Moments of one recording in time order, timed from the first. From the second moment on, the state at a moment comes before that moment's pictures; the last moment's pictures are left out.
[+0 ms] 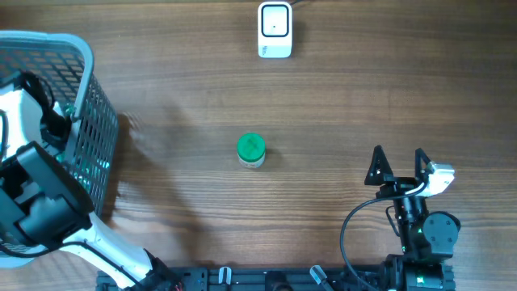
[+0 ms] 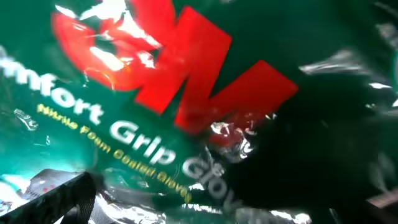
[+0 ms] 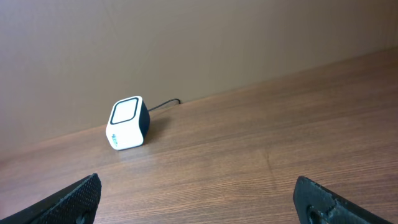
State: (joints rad) left arm 0.56 2.00 1.53 -1.16 -0.05 -0.09; right arm -0.09 0.06 0.01 0.00 -0.13 0.29
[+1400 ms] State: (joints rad) left arm 0.54 1.15 1.82 -0.97 0.49 -0.19; right arm -0.09 0.06 0.01 0.00 -0.13 0.29
